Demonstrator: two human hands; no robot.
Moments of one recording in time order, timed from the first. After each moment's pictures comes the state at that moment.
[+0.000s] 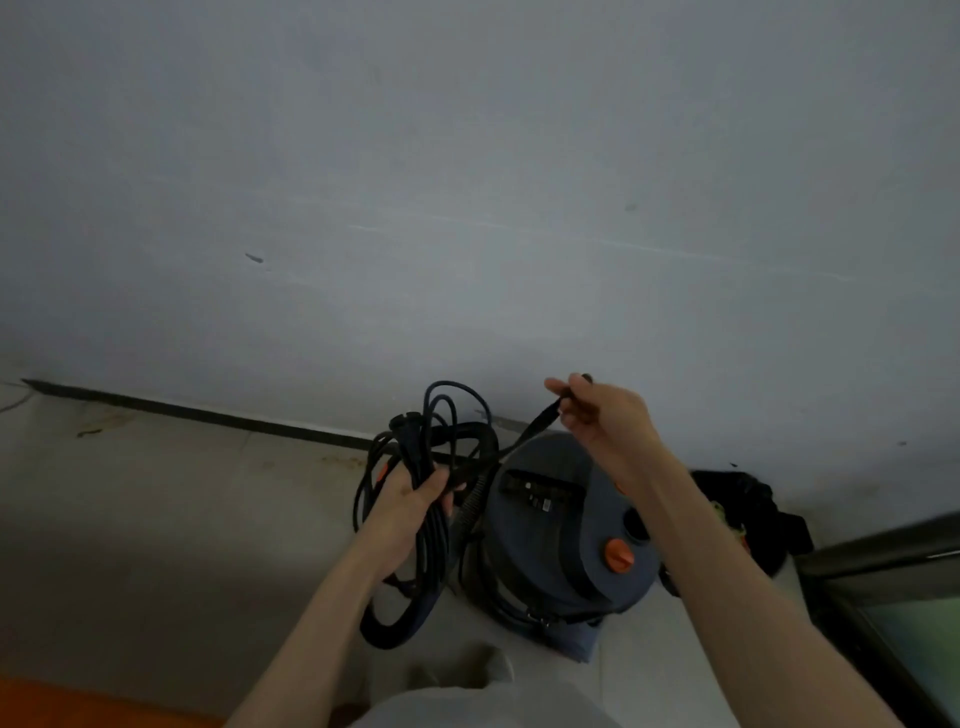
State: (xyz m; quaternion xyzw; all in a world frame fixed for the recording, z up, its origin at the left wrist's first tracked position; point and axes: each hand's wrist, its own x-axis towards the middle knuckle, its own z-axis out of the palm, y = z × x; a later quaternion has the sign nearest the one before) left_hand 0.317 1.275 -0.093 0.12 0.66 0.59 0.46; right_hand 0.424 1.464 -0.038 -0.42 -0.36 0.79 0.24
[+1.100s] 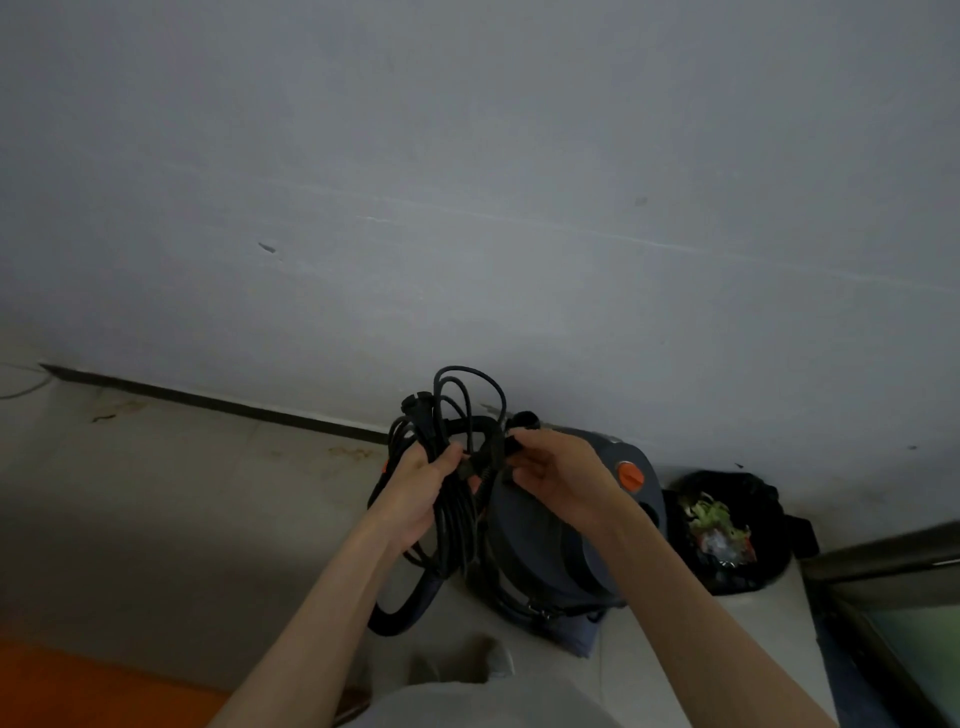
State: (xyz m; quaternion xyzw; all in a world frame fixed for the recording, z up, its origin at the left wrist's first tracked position) left_hand 0.324 1.288 -0.072 0.05 0.60 0.62 0.50; right_hand 0.429 1.408 -0.060 -0.41 -0.36 0.83 0.09
